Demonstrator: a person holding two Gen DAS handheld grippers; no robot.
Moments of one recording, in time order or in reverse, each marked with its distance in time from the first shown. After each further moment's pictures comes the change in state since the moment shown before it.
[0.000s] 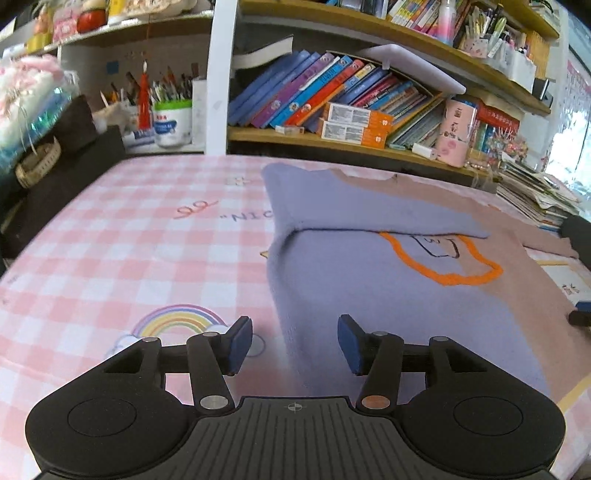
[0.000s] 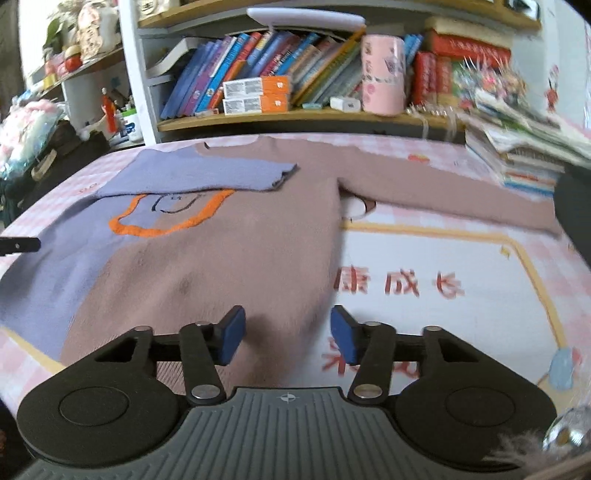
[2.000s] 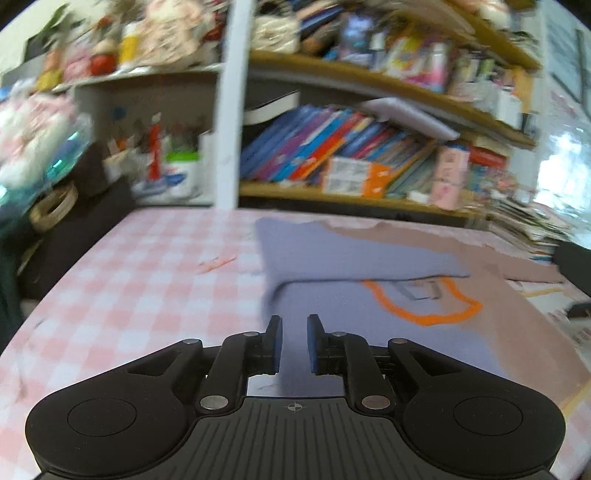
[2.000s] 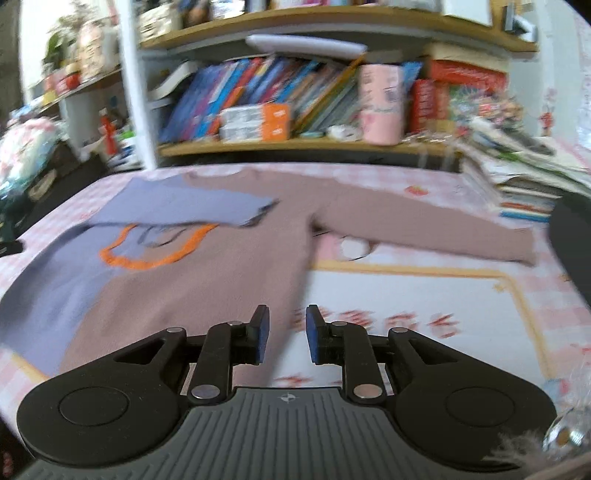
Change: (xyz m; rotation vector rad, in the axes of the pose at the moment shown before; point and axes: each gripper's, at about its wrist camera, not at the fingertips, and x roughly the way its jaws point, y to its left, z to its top) left arm -0.029 0.014 0.008 0.064 -0.176 -0.037; right arm -0.011 0.001 0.025 0.011 -0.063 -0.042
